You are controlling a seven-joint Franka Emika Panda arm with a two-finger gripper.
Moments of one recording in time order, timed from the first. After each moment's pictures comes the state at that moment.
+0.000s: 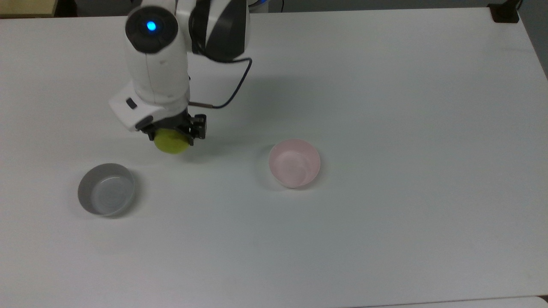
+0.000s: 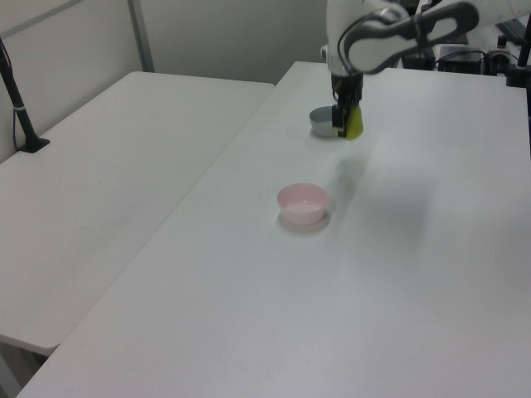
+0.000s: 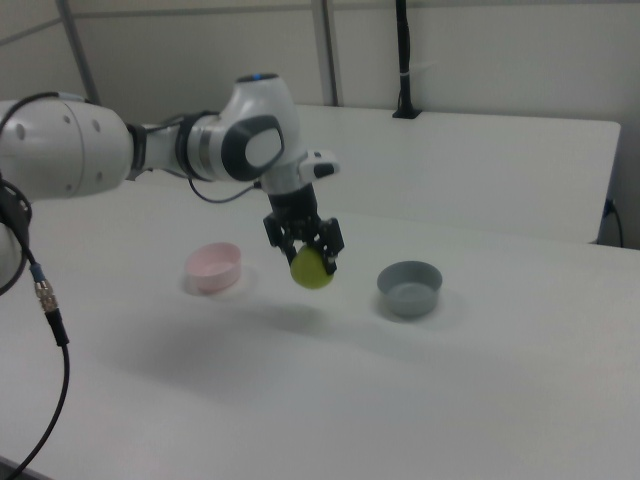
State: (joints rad) arm 0.07 0.47 -0.21 -1.51 -0.06 1.99 -0.05
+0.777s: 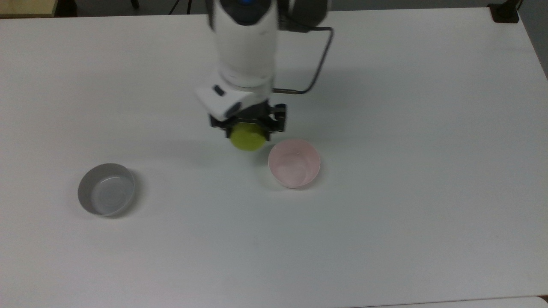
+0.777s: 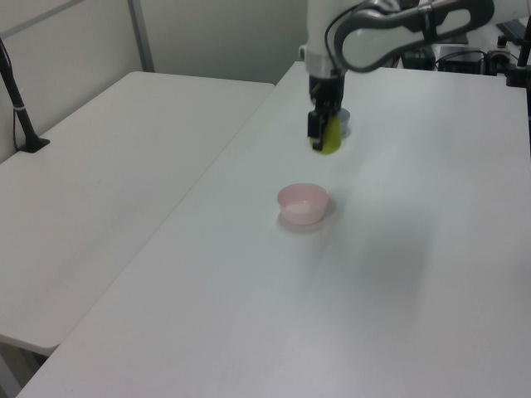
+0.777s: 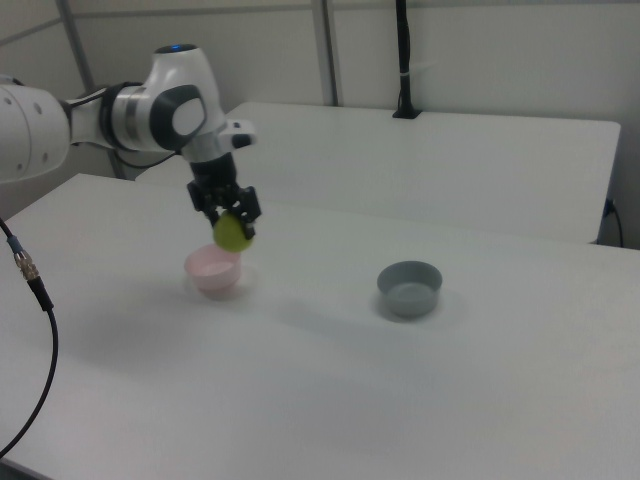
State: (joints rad) arm 0.31 0.45 -0.22 -1.47 0.03 1.96 0.13
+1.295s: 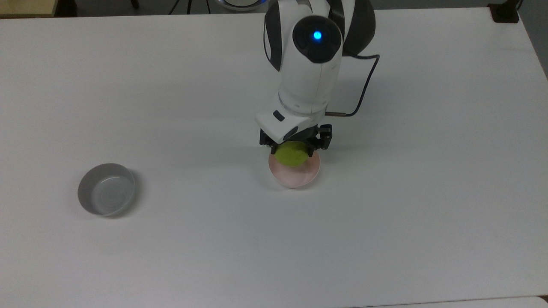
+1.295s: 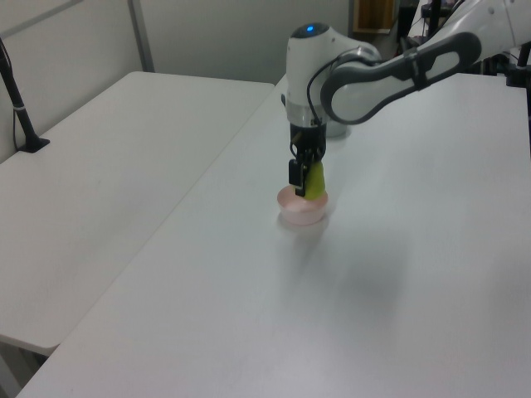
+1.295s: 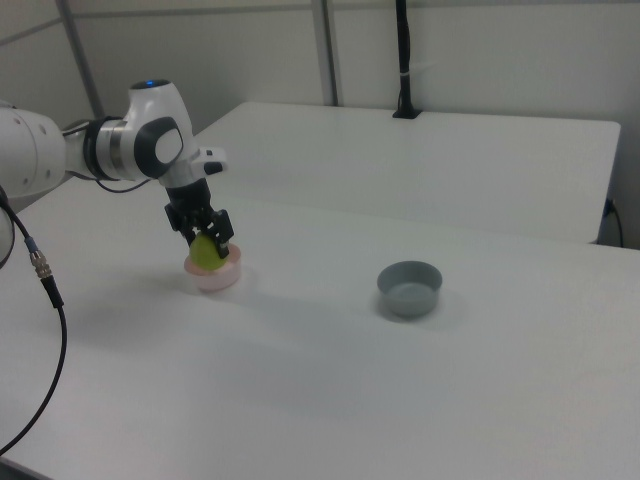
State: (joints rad) arm 0.38 0.56 -0.18 -1.45 0.03 2.04 0.25
